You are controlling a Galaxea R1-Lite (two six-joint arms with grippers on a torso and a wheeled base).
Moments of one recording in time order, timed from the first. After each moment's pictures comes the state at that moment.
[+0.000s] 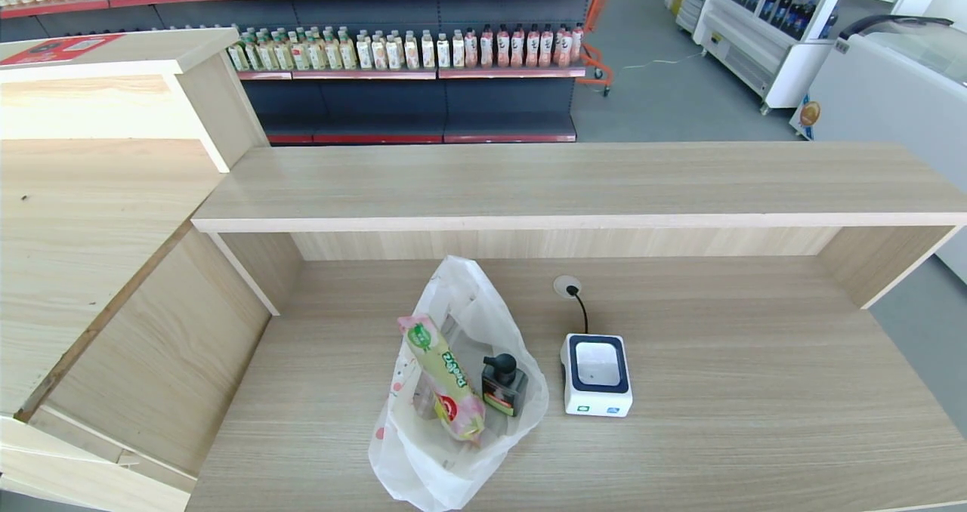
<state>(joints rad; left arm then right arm) 0.00 0.00 0.00 0.00 -0.02 0.00 0.00 0.00 0.00 0.00 -0.03 -0.01</state>
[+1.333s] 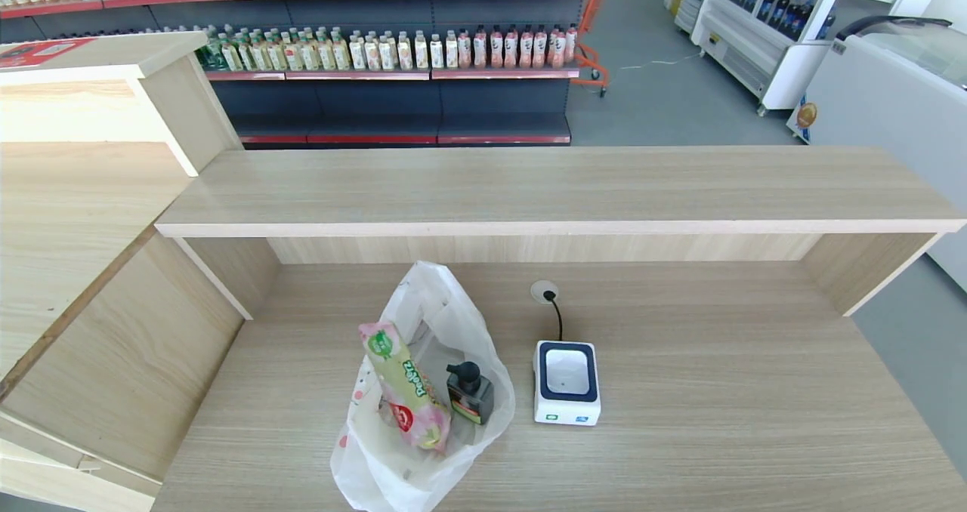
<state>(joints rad) 0.00 0.00 0.00 0.00 -0.02 0.00 -0.01 0.00 0.00 0.01 -0.04 0.01</state>
